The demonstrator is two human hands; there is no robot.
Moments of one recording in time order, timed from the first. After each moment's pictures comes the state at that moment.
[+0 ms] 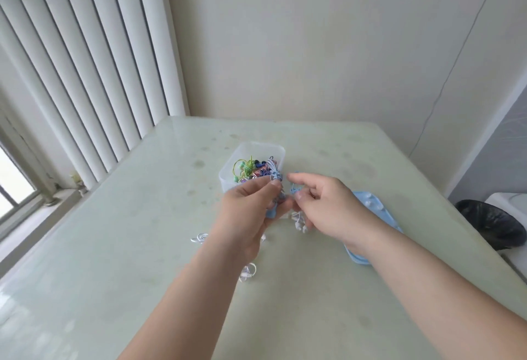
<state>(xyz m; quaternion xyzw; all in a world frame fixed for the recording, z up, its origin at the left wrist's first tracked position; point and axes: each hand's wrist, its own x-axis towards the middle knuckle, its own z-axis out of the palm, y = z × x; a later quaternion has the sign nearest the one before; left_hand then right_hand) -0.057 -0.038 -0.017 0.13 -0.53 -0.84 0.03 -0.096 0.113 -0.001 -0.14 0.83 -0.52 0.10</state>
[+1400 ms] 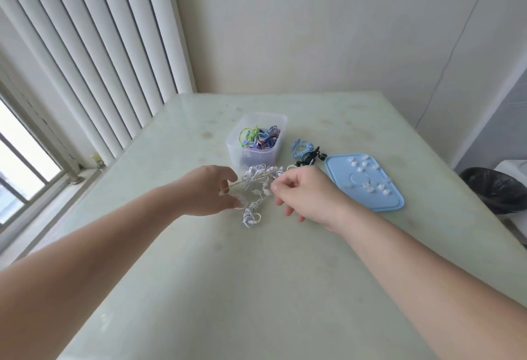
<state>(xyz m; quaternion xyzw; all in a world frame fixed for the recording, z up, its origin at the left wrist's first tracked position) -0.029 -0.133 -0.018 0.01 -0.98 -0.15 -0.10 -0.052 0.097 -0.024 -0.13 0.84 -0.50 0.16</state>
